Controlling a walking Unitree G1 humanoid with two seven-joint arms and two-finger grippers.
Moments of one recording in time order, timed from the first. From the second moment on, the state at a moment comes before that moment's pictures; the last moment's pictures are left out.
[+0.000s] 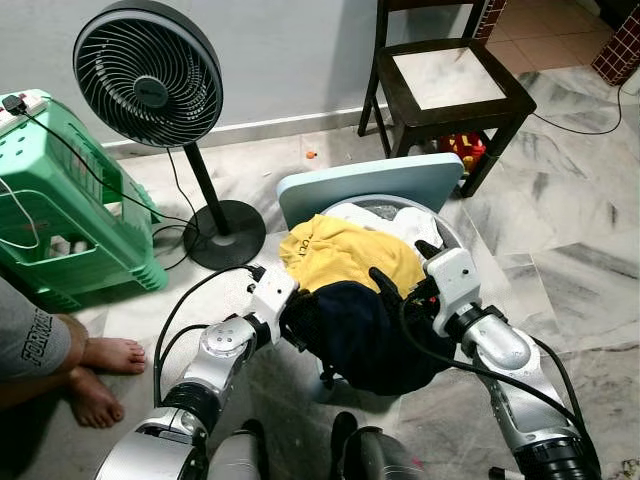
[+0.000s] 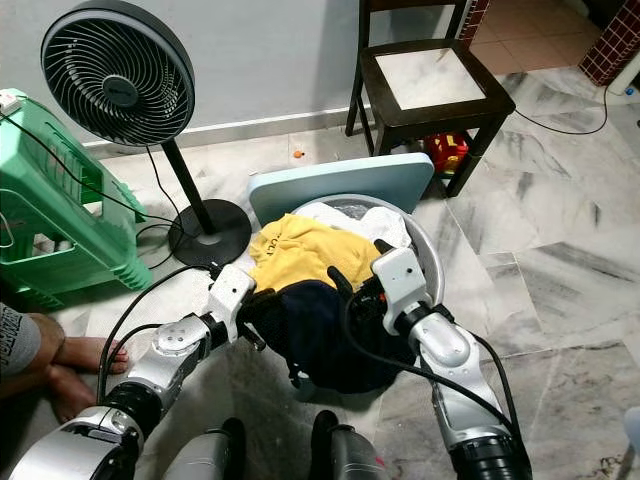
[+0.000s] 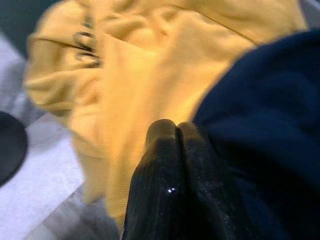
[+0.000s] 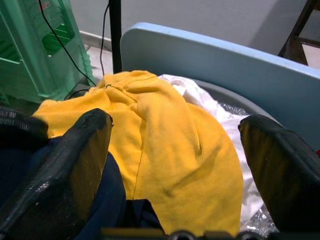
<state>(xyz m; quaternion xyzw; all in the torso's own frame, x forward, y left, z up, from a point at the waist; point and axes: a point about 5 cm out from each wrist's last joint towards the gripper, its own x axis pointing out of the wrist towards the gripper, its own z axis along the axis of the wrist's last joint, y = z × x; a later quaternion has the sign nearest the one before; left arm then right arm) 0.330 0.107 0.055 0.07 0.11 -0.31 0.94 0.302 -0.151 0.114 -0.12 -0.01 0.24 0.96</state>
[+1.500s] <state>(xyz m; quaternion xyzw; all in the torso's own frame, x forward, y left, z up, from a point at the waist) 0.288 0.087 0.077 -0.03 0.04 -0.30 0.95 0.303 -0.168 0.100 -0.16 0.00 0.18 0.97</state>
